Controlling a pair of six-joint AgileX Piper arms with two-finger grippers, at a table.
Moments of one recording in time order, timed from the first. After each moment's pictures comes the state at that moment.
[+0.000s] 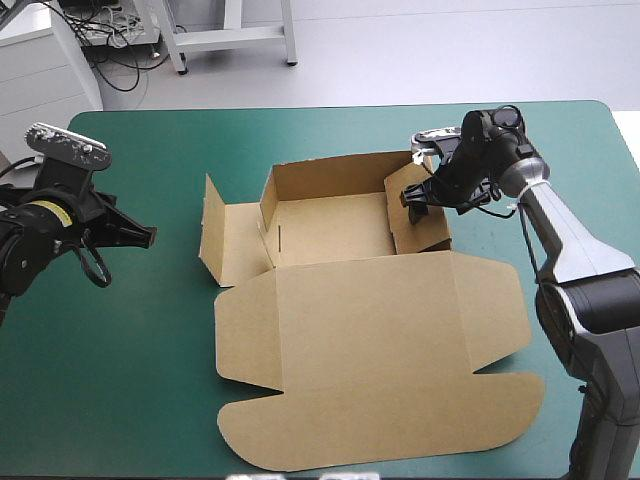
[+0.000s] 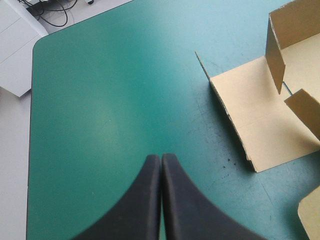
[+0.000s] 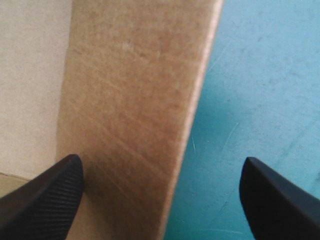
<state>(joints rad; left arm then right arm) -0.23 1.09 -1.36 0.19 1.04 0.09 0.23 2.00 -1.85 0.13 1.23 -0.12</state>
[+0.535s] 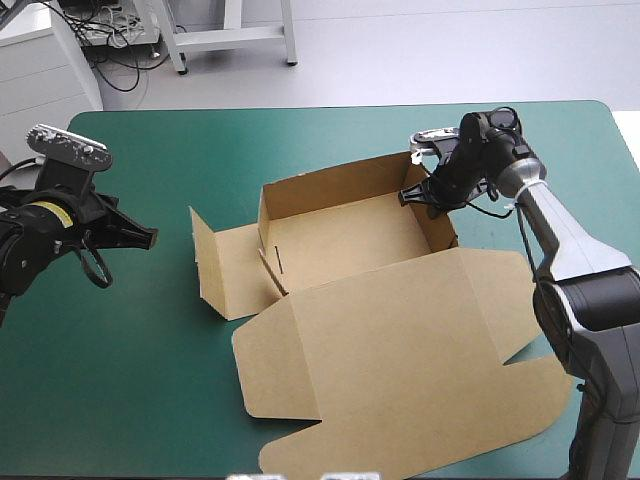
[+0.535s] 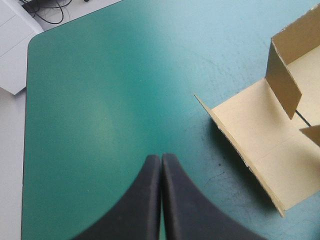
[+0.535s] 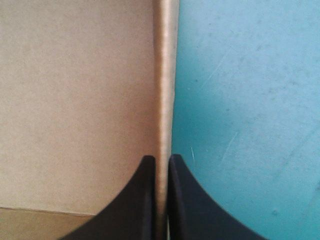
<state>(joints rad) -0.23 1.09 -1.36 0.17 1.05 0.09 0.23 2.01 -1.85 0.13 1.20 -0.11</state>
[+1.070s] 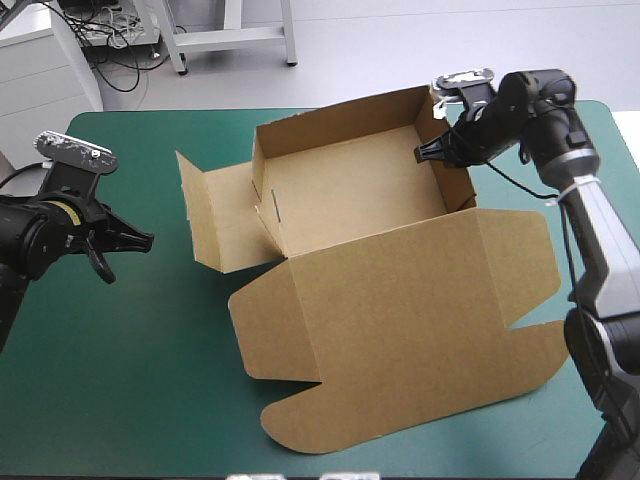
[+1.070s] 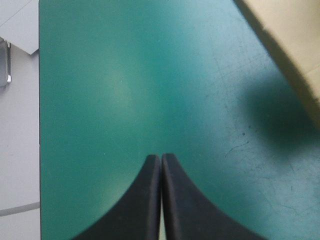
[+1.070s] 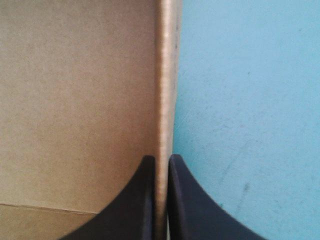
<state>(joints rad) -0.23 1.16 -1.36 0.27 1.14 0.03 0.21 1.82 -2.00 0.12 1.24 -0.12</state>
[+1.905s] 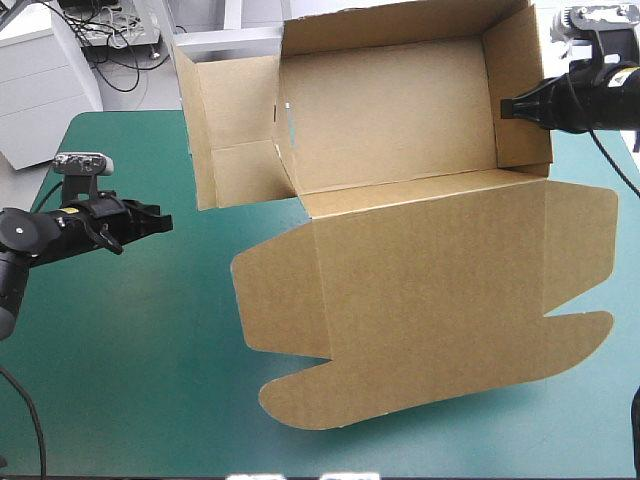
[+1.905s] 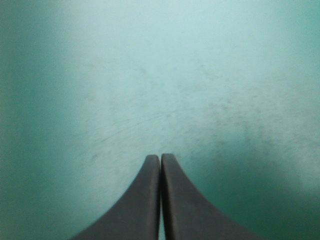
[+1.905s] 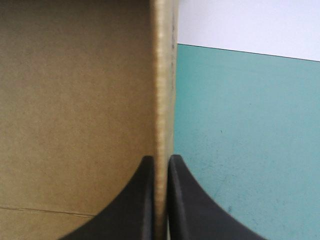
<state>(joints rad) 0.16 1.27 -1.09 -0.74 0.79 0.62 -0.06 1.51 -2.00 0.41 1.25 -0.25</state>
